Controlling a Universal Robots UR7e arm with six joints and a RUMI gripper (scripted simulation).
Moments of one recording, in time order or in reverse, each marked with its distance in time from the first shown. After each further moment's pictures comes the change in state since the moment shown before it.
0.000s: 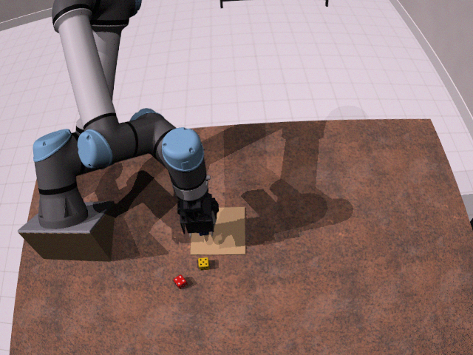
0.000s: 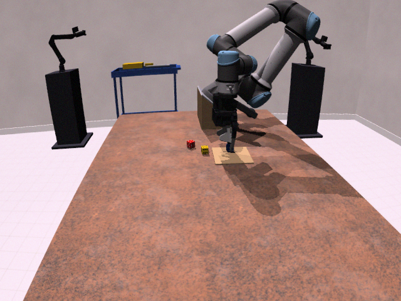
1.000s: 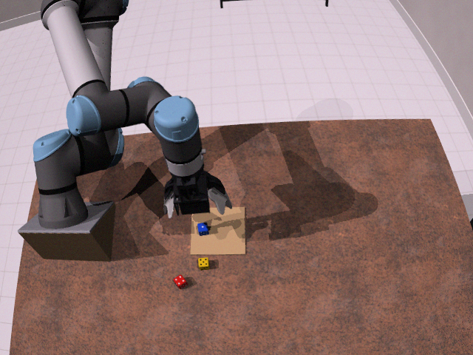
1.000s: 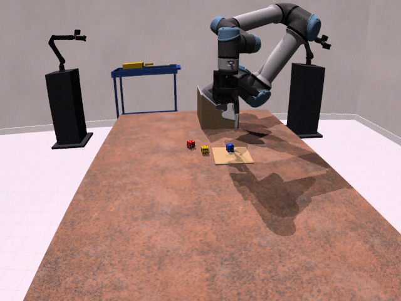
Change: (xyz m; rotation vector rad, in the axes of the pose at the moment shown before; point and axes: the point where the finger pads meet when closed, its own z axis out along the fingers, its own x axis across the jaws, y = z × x) arm 0.000 -0.001 -0.085 0.000 0.000 0.000
